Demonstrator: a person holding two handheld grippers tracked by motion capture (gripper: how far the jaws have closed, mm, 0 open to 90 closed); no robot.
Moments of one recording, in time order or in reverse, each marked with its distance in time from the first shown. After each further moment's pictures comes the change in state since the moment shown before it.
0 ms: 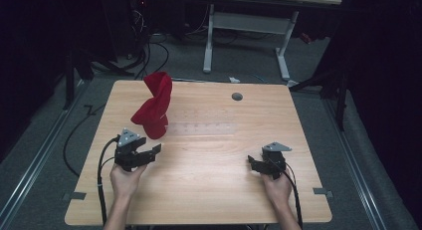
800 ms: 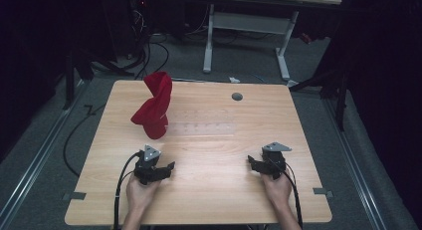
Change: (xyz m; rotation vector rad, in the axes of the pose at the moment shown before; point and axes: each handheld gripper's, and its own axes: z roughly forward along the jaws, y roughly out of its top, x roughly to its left) left arm 0.005 -0.078 0.026 0.121 0.079 0.105; right arm 0.000 0.000 0.000 0.000 -0.001 0.000
